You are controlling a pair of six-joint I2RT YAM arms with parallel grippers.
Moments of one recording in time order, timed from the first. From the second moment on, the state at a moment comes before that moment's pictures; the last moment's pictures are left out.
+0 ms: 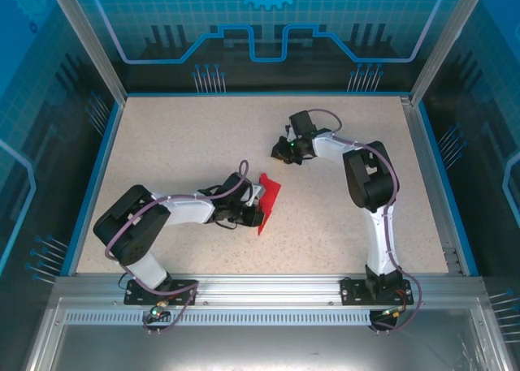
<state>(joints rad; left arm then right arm) -0.66 1.65 0.71 -0.08 0.38 -0.46 0.39 2.18 1.52 -0.35 -0.41 0.70</state>
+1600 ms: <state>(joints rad) -0.82 1.79 1.15 -0.67 -0.11 -0.57 0.39 1.35 0.64 -0.30 -0.51 0.62</state>
